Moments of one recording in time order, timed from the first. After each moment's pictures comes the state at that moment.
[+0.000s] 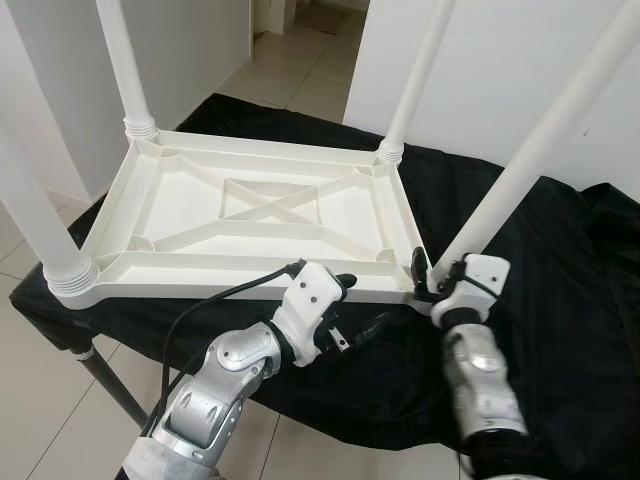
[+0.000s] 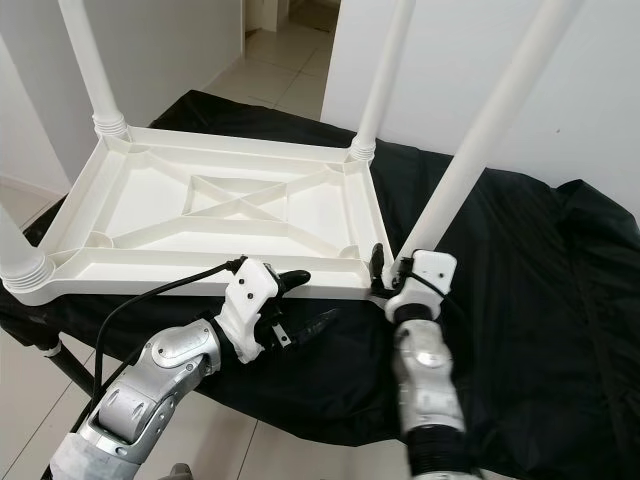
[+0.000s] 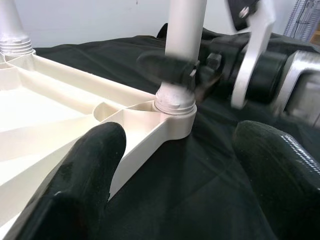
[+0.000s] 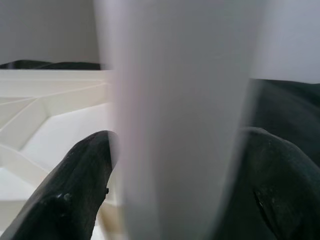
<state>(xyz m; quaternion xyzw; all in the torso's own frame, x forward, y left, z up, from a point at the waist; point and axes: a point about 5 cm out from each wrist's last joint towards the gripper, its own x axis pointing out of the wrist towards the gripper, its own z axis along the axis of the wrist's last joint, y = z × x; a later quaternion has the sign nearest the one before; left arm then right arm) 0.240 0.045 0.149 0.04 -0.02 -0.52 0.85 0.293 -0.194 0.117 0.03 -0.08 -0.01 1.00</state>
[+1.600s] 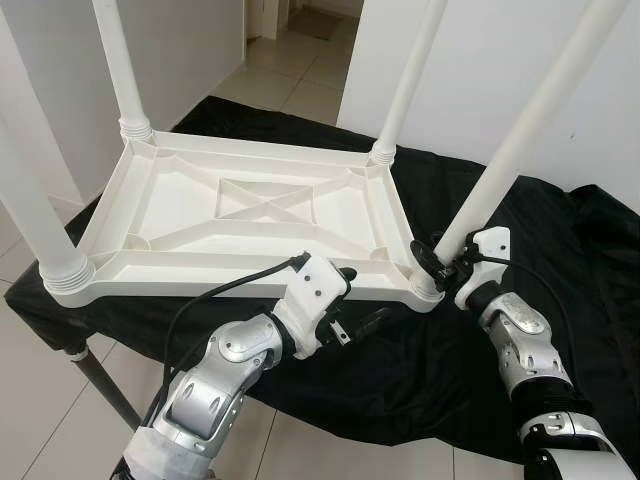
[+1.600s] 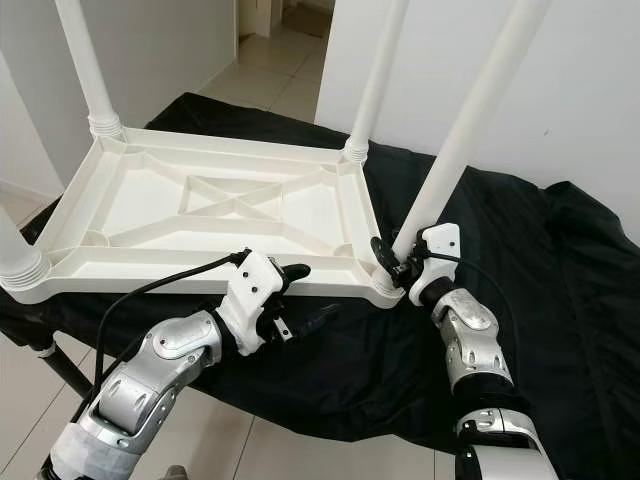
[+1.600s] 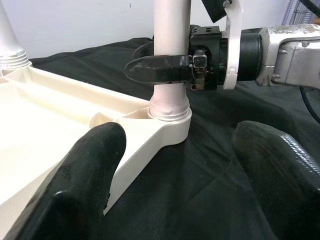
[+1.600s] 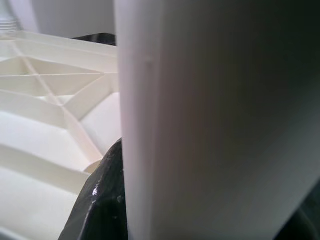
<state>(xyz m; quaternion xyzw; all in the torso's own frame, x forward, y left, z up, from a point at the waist) 0.245 0.042 0.156 0.06 -0.02 -0.52 0.85 0.324 -0.202 0.119 -0.02 -0.04 0.16 0.99</state>
